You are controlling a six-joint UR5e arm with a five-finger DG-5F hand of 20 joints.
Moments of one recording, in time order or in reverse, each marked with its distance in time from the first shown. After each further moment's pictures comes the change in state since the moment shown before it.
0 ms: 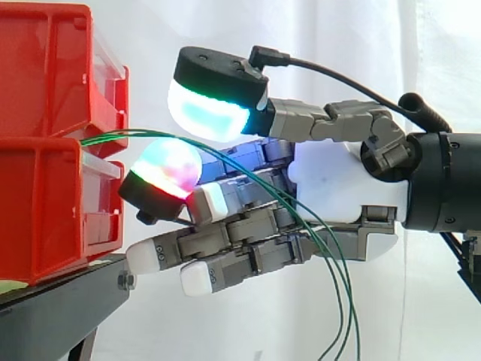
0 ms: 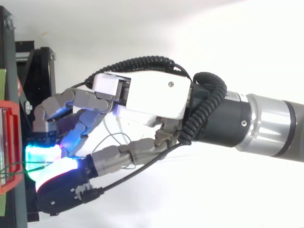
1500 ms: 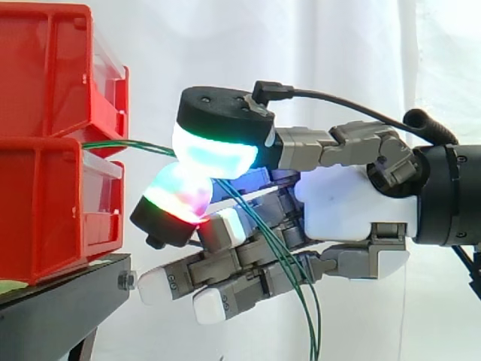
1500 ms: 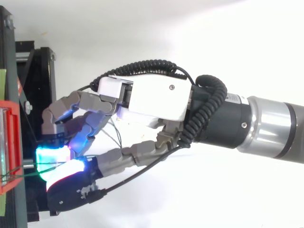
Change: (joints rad) arm 0.006 -0.001 -0.007 -0.039 0.009 0.010
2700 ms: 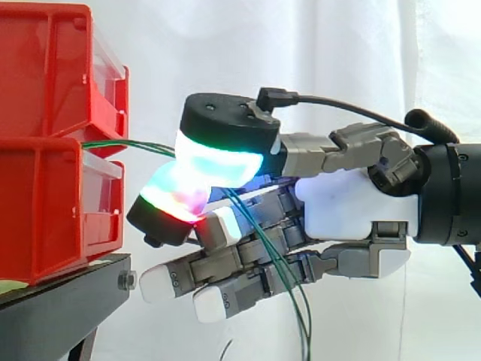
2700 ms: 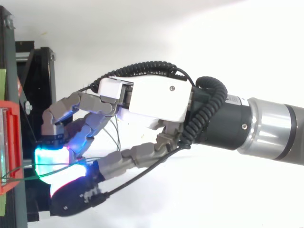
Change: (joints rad) arm 0.003 0.001 0.000 0.001 0.007 0.008
